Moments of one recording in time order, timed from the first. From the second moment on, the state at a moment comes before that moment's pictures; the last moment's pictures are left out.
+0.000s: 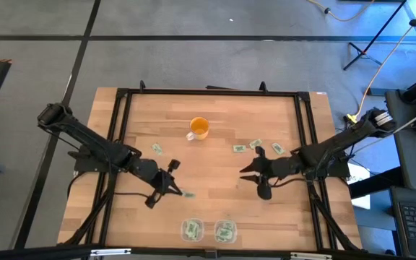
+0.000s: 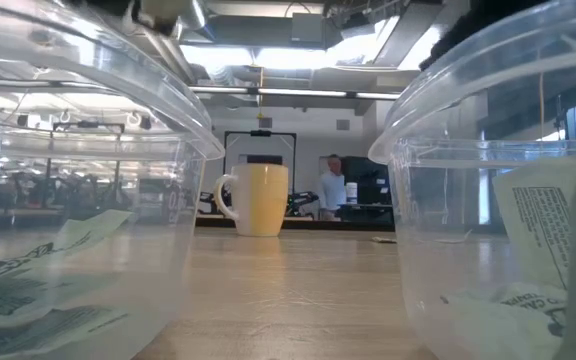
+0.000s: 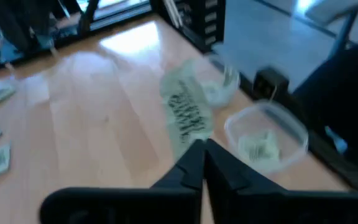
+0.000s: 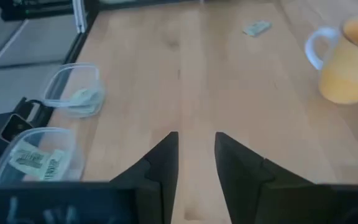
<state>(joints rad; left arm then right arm) -0.45 1.21 0.73 -0.01 -0.02 0.09 0.42 1.15 0.65 -0.03 0.31 0.33</state>
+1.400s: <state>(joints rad) -0.61 1.79 1.22 -0.35 0.07 -0.15 0.40 1.06 0.47 0.21 0.27 0.34</state>
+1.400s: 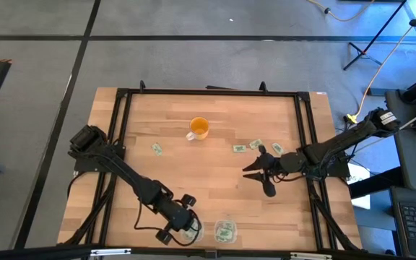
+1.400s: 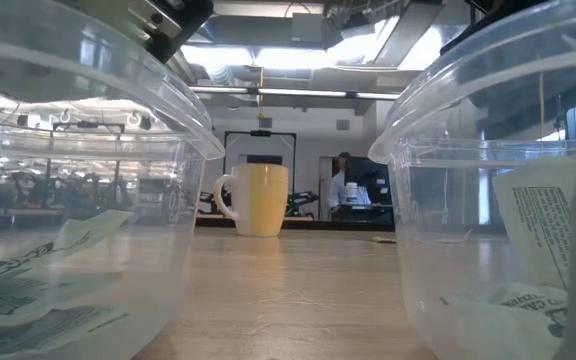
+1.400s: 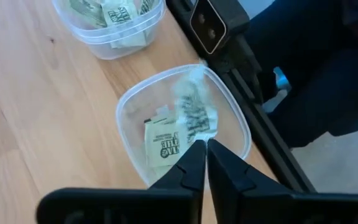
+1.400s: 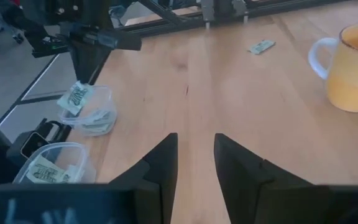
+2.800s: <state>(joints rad) -0.41 1.37 1.06 -0.52 -0.11 -0.09 0.03 1.25 0.67 -0.89 0.40 0.94</state>
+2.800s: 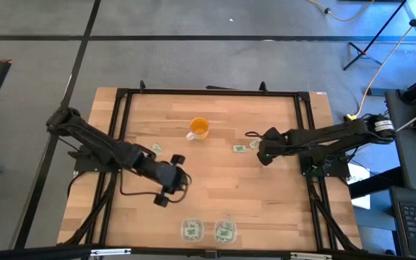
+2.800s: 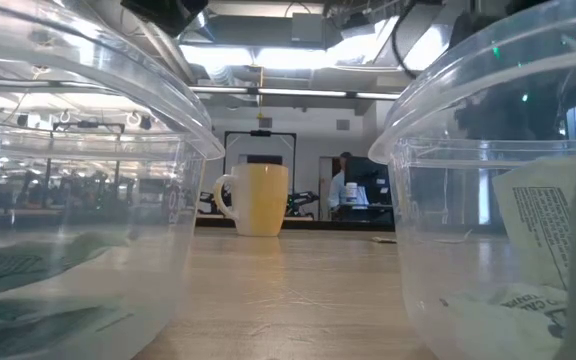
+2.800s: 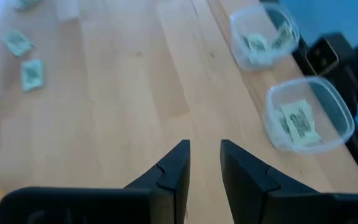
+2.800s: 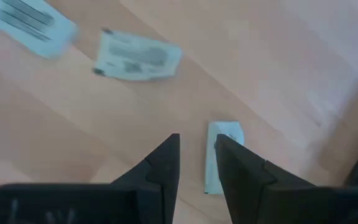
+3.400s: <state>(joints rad) -0.25 0.92 0.55 -0.07 -0.11 -0.09 0.02 1.49 0.67 -0.84 0.38 0.94</state>
